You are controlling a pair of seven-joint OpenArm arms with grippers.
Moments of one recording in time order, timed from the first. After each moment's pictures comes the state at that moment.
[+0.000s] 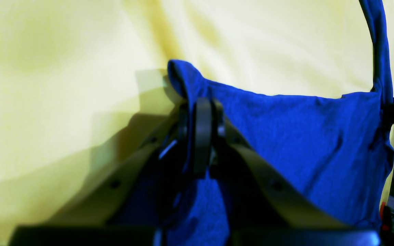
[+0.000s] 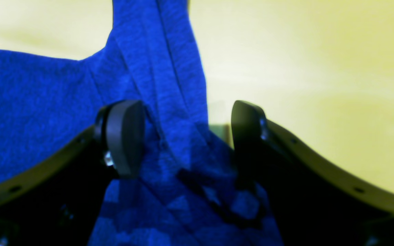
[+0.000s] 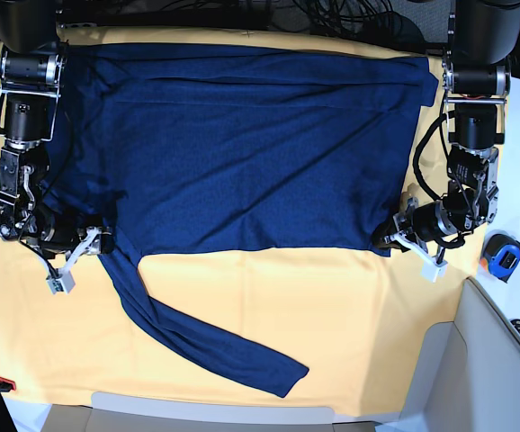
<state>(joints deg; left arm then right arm) -26.6 -22.7 2.7 41.6 -54.8 -23.4 48.0 25.3 24.2 4.6 60.0 27.5 28.3 -52.4</state>
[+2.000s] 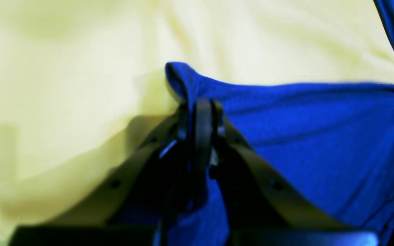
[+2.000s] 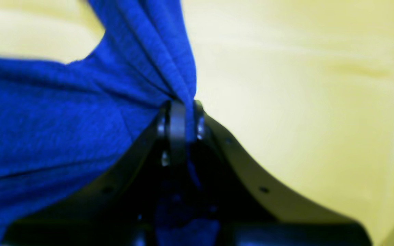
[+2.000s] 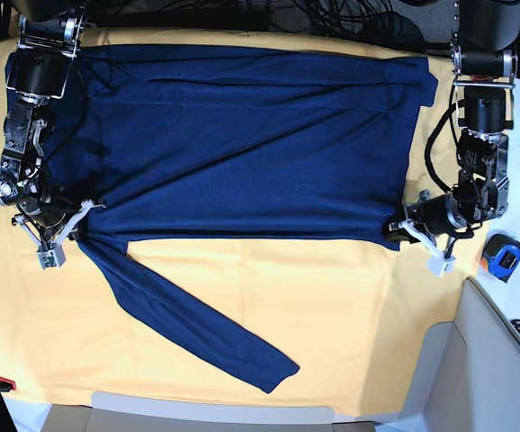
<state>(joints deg) -21.6 -26.0 2.6 53.5 -53.6 -23.3 49.8 12.1 19.7 15.6 76.9 14.4 28.5 -48.5</state>
